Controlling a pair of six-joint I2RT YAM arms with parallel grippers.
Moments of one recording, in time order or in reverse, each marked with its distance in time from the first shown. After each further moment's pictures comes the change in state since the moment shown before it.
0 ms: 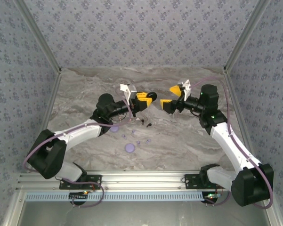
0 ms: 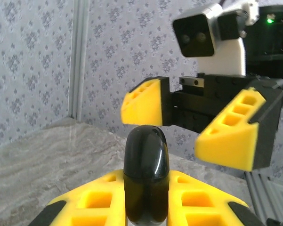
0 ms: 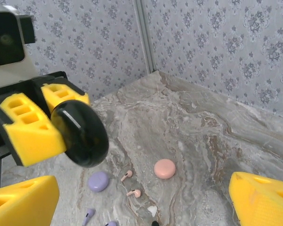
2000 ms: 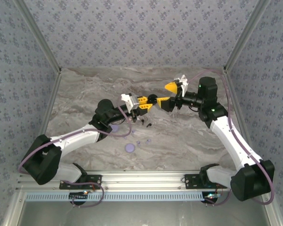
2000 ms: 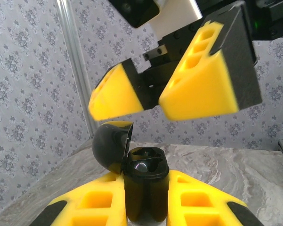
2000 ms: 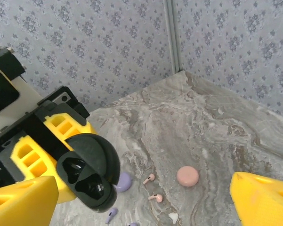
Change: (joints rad) left arm -0.053 -0.073 -0.070 0.006 -0.053 0.309; right arm 0.026 0.068 0.157 -0.154 -0.097 -0.039
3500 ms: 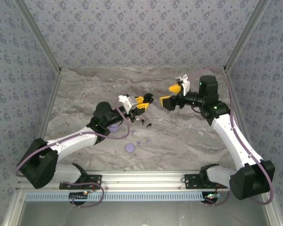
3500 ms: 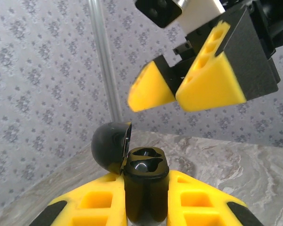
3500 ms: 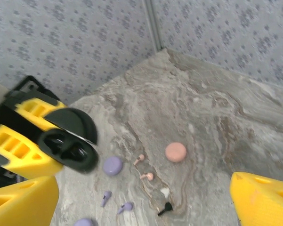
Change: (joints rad) left arm -0.004 -0.065 -0.064 -0.035 -0.140 0.018; right arm -0.029 0.004 0.054 -0.206 0.098 -0.021
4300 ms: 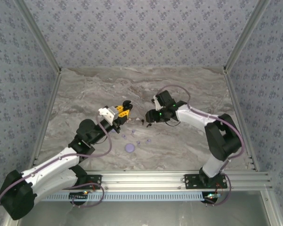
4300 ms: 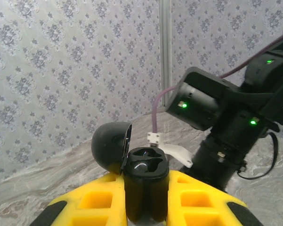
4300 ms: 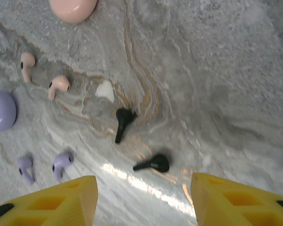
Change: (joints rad) left arm 0.000 -0.438 -0.264 -0.209 -0.293 -0.037; right arm 0.334 0.534 0.047 -0.115 0.525 0.426
